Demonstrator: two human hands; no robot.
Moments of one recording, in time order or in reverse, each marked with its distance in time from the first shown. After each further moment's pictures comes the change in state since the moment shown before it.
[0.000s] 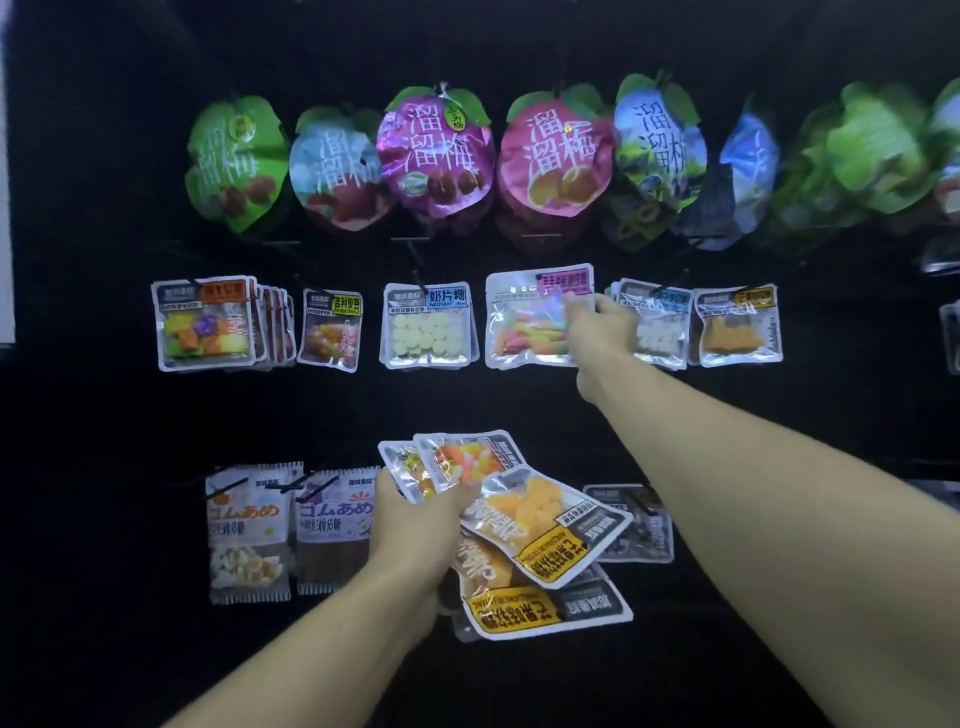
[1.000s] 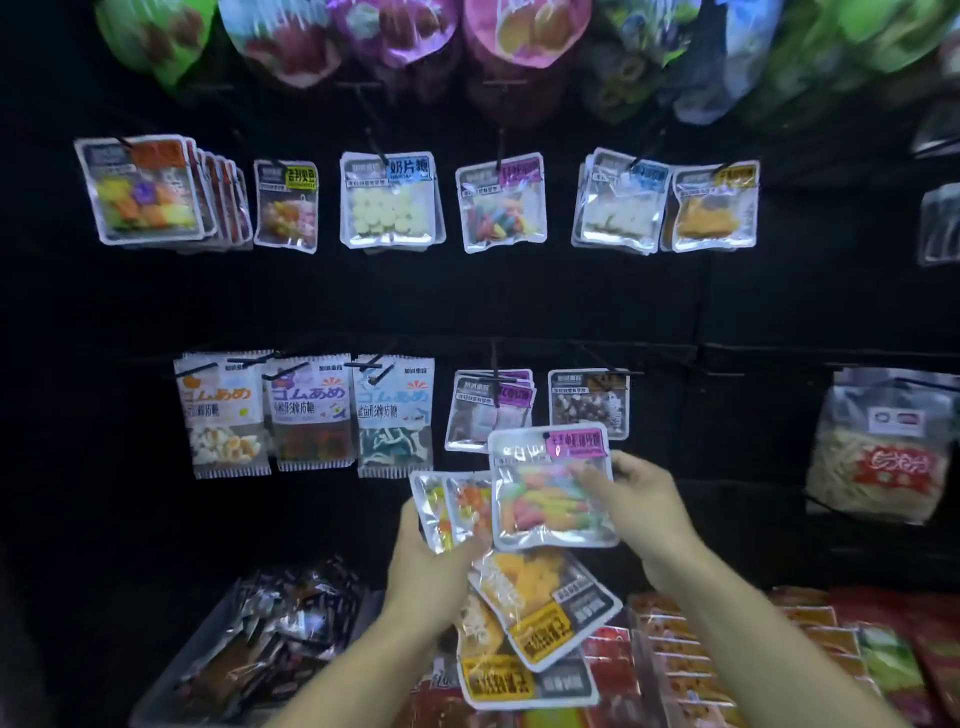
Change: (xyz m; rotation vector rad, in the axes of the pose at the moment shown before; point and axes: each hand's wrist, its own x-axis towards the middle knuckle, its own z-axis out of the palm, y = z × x) left_hand -0.063 -0.148 -0.008 0.181 -0.074 -0.099; right_hand -0.186 0.143 -0.194 -0.253 -0.319 0.256
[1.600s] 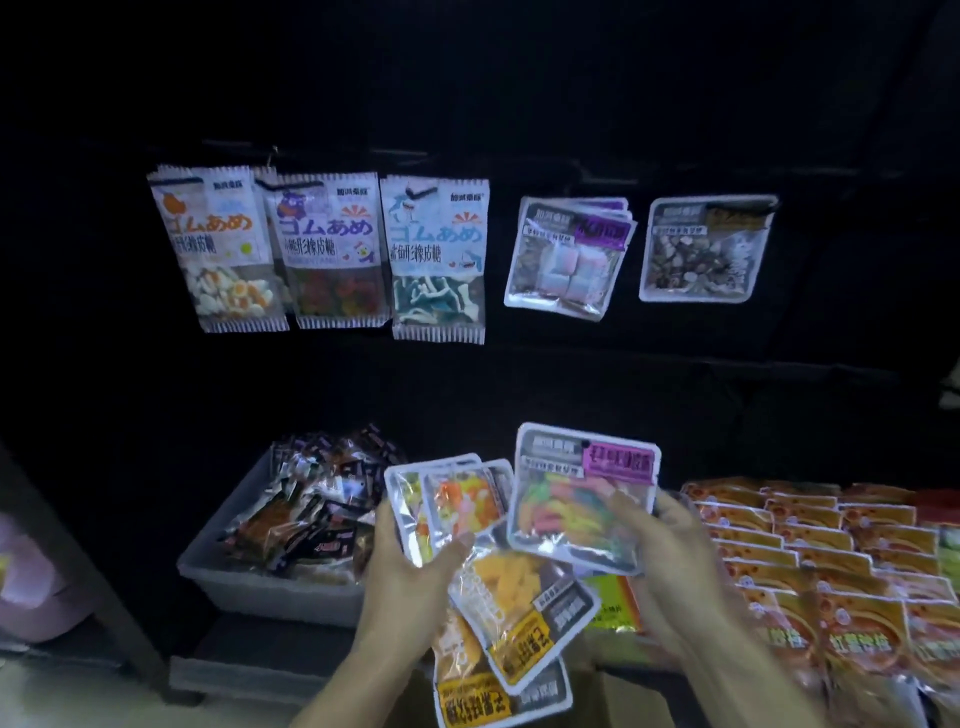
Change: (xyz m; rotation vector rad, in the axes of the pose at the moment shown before) left_hand 0.021 -0.154 -0.079 0.083 0.056 -0.165; right_hand -0.036 0.172 0.072 0.339 -0.006 0.359
